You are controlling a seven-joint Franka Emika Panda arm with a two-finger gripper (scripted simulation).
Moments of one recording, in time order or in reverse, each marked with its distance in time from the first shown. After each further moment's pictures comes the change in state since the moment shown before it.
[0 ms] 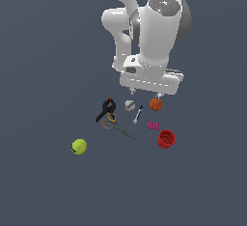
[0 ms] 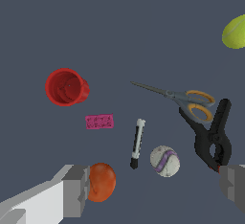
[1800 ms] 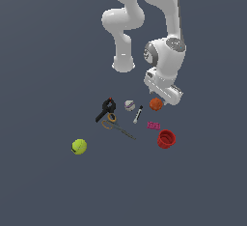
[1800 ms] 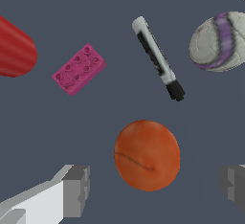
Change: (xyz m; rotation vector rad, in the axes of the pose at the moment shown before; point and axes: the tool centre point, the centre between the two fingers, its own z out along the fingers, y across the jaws) arm -0.118 -0.069 0.133 0.004 -0.002 0.669
